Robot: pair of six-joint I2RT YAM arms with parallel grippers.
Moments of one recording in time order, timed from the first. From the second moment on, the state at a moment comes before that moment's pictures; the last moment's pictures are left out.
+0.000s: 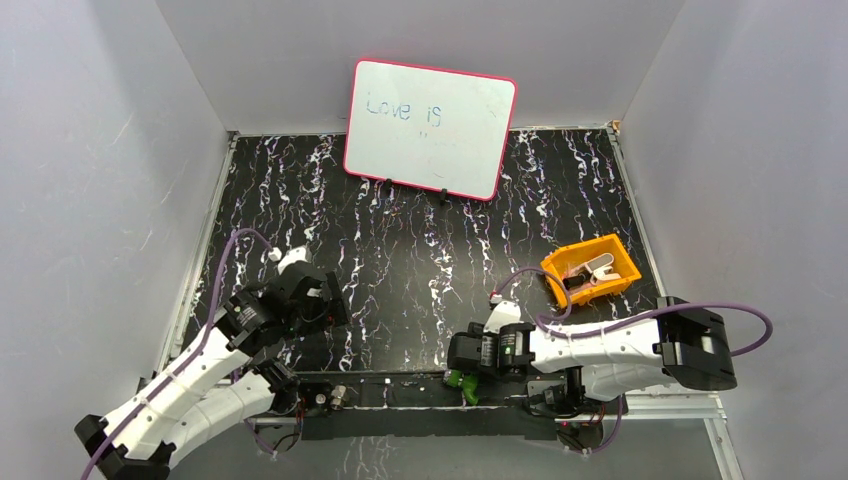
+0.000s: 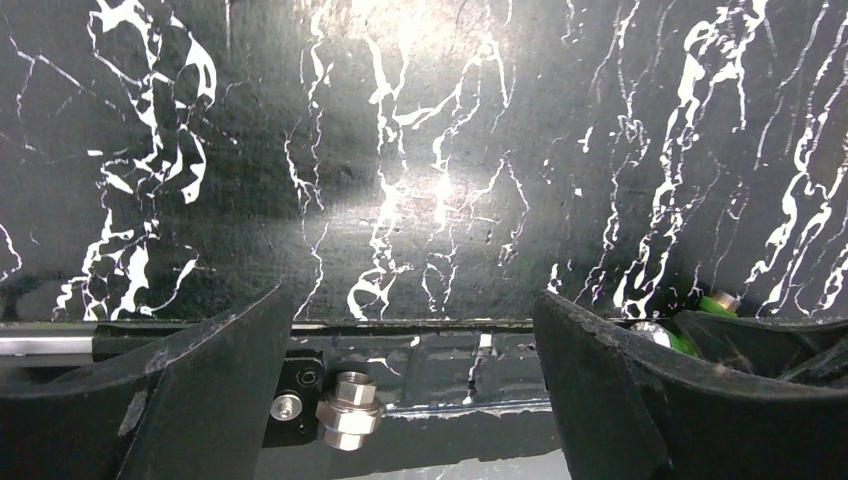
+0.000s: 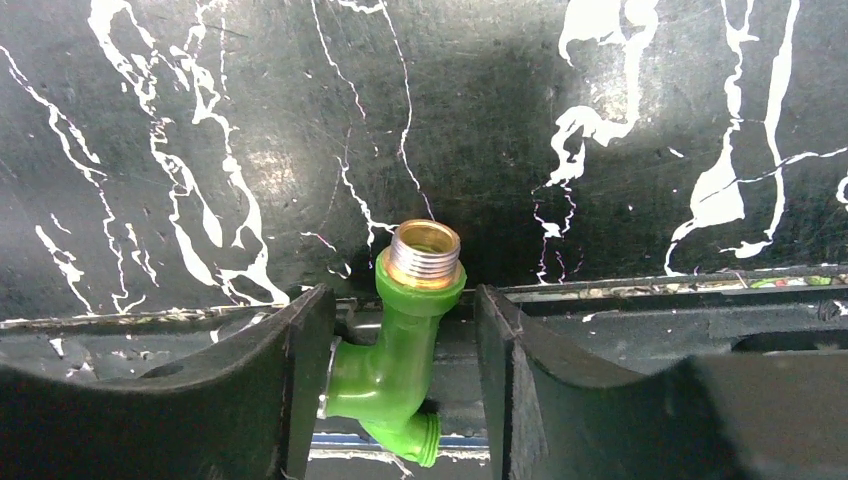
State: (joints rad) left arm -0.73 0.71 0.76 -1.08 -0.24 -0.89; right arm 1.47 1.24 0.61 -0.77 0.42 1.64
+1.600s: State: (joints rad) left arm -1.45 1.09 0.60 -1.13 -0.19 -1.44; right arm 0.89 1.38 0.78 -0.45 0.20 0.80
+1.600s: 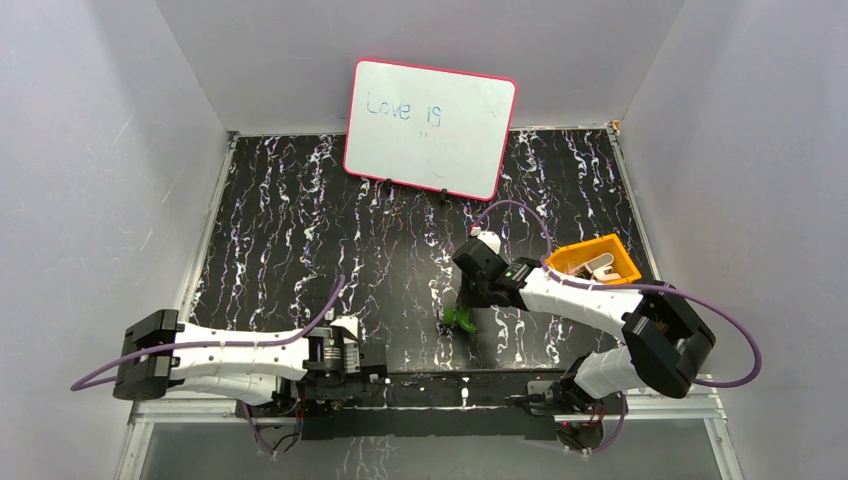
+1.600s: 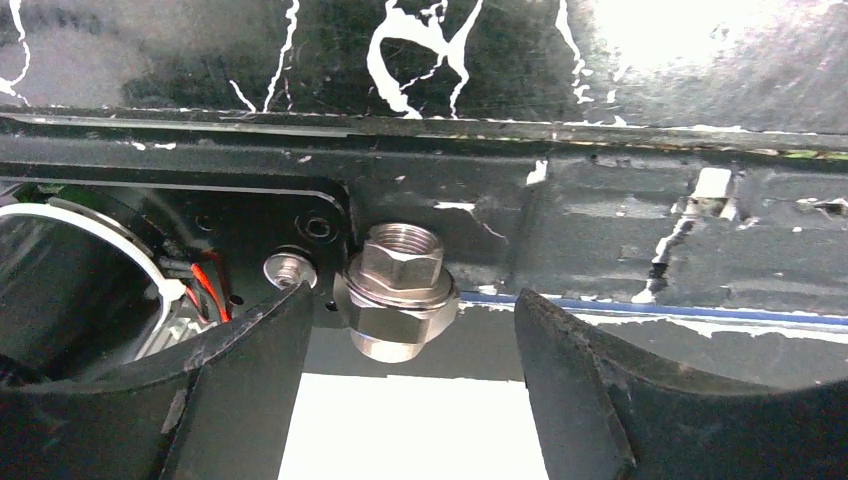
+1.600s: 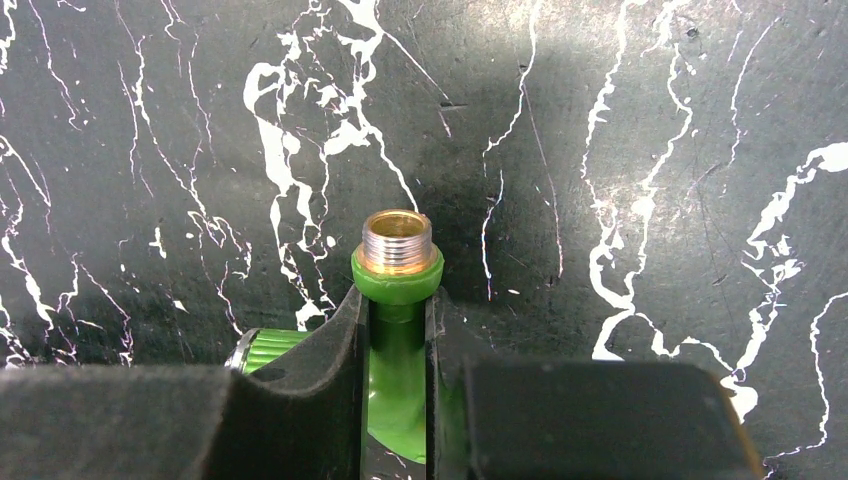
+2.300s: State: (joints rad) left arm -1.45 1.17 0.76 -1.00 -0.32 -1.19; right arm 0.89 1.27 0.79 -0.47 0.20 0.78
